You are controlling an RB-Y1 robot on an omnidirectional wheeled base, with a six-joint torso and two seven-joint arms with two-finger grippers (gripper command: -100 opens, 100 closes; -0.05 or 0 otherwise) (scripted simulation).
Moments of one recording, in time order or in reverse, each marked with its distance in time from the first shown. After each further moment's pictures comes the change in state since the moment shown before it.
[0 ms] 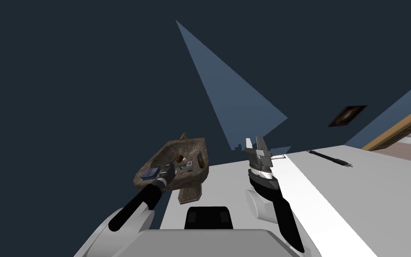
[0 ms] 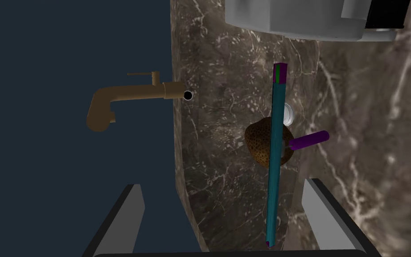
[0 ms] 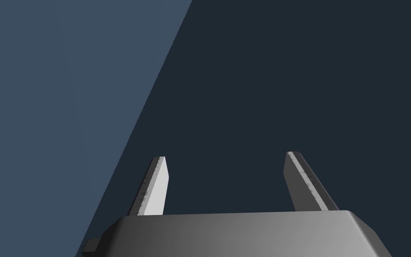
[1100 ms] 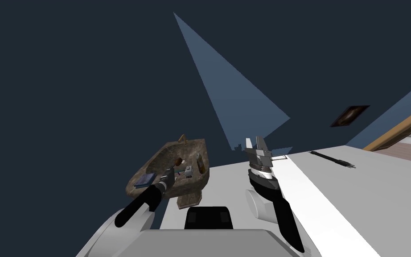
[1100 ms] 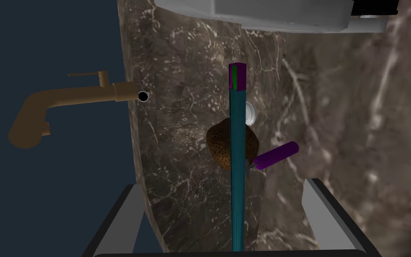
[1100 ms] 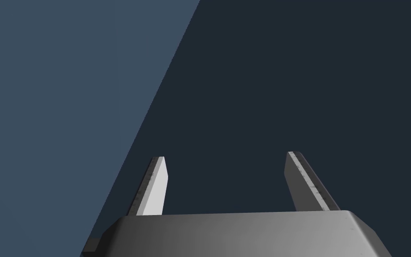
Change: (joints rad) left arm 0.009 0.010 -0.013 0.015 0.012 0.132 0.014; right arm 0.000 0.000 0.000 0.000 0.000 0.000 0.000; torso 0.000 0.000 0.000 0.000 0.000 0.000
